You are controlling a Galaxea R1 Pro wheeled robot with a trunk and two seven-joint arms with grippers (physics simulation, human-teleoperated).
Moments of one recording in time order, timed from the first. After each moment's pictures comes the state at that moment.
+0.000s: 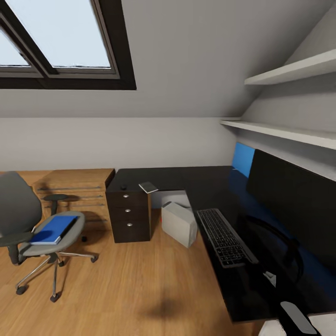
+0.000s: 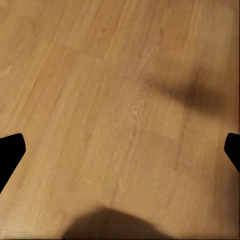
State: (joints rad) left arm -0.06 0.00 0.17 -0.49 0.25 -0.21 -0.04; right arm -0.38 -0.20 -0.17 -0.60 -1.42 0.36 0.41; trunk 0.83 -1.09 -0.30
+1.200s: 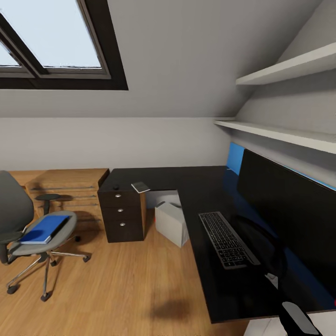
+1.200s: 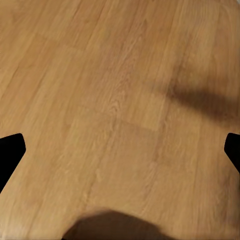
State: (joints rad) left arm -0.06 0.00 0.17 -0.49 0.25 -0.21 -0.04; right arm -0.38 -0.20 -0.19 -0.60 -1.42 0.36 0.37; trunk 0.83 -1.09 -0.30
